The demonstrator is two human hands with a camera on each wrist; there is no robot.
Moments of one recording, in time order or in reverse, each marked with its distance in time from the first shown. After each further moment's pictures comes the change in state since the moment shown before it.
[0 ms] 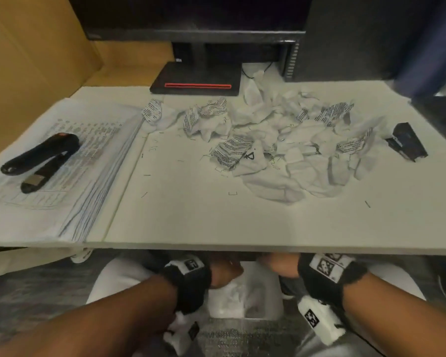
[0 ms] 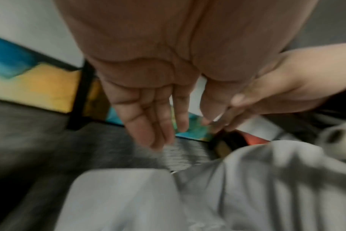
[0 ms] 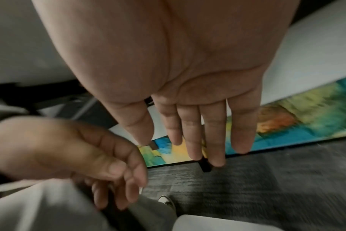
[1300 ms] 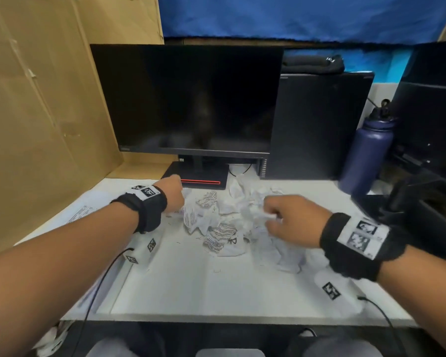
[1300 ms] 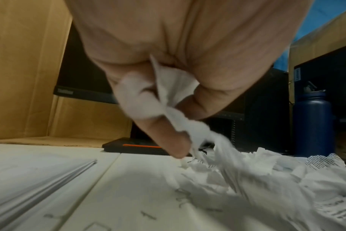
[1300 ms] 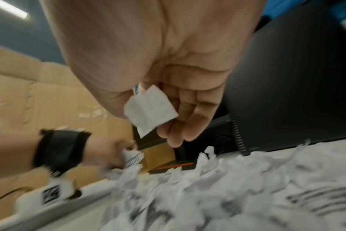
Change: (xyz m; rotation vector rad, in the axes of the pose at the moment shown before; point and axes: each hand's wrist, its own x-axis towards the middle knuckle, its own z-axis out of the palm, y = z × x) left_hand -0.039 0.020 -0.292 0.131 0.677 -0.330; right_hand -0.072 -0.040 -0.238 -0.102 0.551 -0.091
